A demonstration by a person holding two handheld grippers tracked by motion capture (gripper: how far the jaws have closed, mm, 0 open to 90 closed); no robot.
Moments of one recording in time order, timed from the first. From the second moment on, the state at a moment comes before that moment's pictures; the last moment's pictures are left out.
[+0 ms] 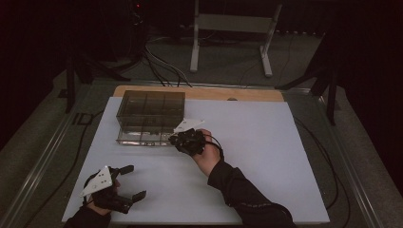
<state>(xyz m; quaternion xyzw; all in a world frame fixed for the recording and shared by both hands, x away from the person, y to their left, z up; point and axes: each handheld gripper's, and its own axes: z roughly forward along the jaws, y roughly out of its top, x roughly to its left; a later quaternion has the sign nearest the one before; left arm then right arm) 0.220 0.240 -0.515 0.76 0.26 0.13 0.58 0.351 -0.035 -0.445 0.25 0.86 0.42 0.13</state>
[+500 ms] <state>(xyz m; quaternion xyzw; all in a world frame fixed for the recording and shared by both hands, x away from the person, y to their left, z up) 0.219 0.242 -0.514 0.76 0.26 0.13 0.58 0.375 -0.016 -0.440 0.26 0.86 0.42 0.12</state>
